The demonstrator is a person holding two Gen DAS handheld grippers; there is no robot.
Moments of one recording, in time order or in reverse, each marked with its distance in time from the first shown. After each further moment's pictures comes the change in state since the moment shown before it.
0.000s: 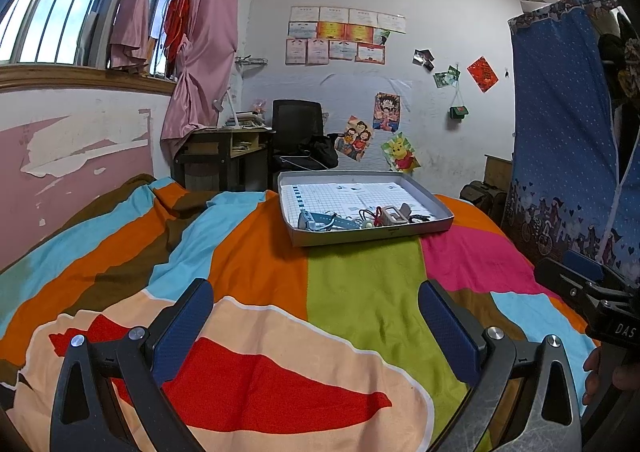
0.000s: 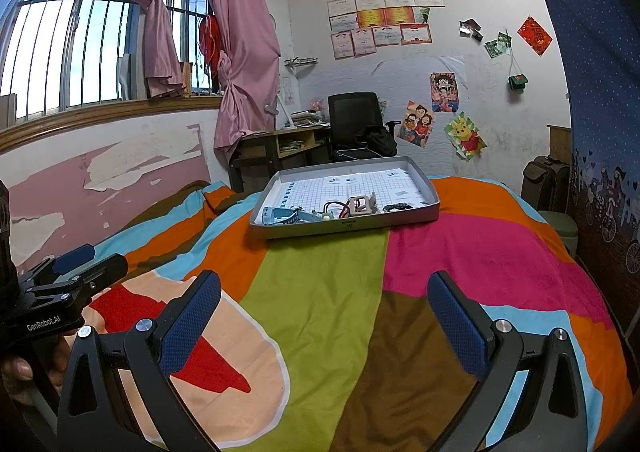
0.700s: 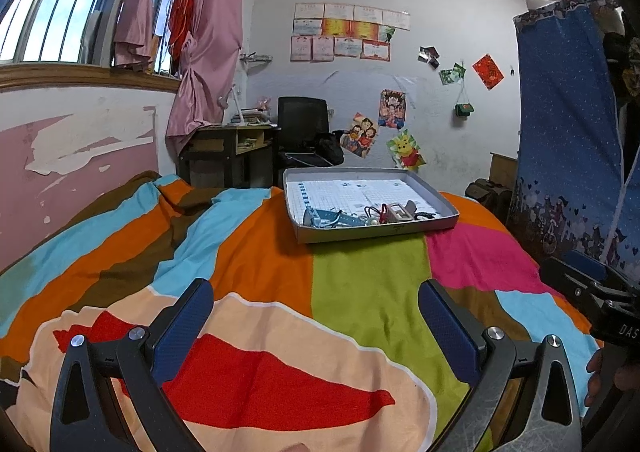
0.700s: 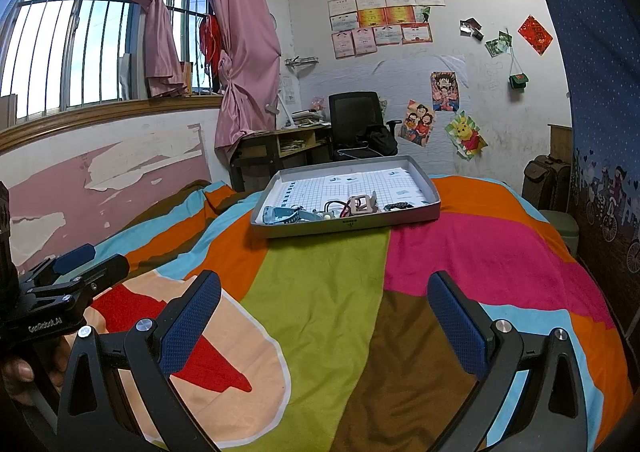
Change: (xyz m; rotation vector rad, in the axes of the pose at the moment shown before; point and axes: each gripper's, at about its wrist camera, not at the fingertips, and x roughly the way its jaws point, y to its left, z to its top) left arm 0.002 0.002 0.000 -0.005 0.016 0.020; right arm 0.000 0.000 0.001 0.004 0.000 0.000
